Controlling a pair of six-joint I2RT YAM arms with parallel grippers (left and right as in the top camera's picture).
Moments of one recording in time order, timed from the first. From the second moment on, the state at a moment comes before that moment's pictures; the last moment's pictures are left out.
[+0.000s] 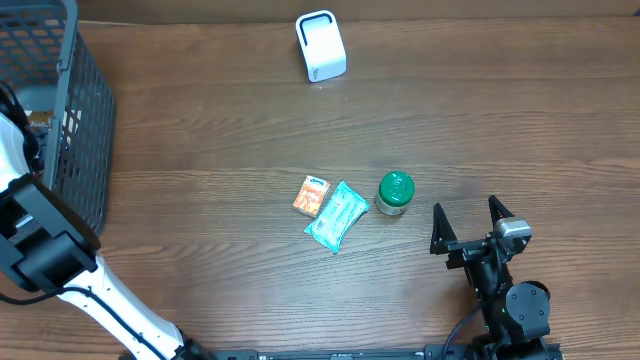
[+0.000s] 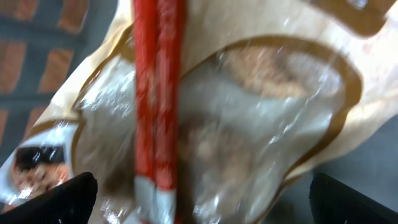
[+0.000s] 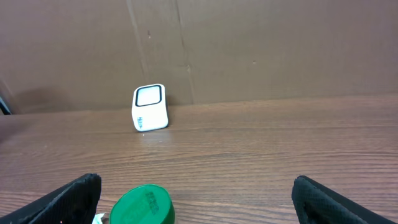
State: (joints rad) left arm 0.64 2.28 1.93 -0.92 -0.25 0.12; right arm 0.21 0.01 0.02 -0.03 0.03 0.14
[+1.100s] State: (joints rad) left arm 0.70 2.36 1.97 -0.81 0.00 0.16; right arm 0.21 0.01 0.02 -0.03 0.03 0.14
